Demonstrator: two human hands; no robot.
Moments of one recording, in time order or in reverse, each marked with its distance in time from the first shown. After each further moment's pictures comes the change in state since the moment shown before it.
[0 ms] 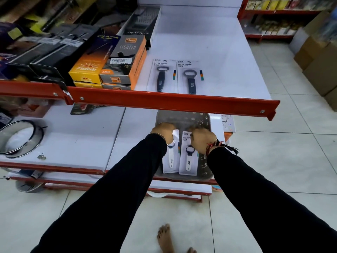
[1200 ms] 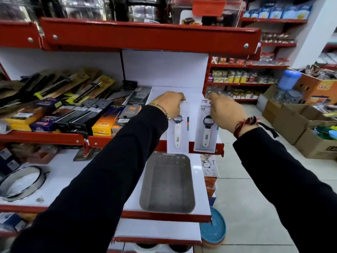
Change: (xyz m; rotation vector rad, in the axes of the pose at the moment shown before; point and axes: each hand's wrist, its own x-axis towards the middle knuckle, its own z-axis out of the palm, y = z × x) left_hand -0.125 0.117 -0.263 0.044 0.543 0.264; right_hand -0.090 0.018 -0.309 -0.098 0.584 -0.061
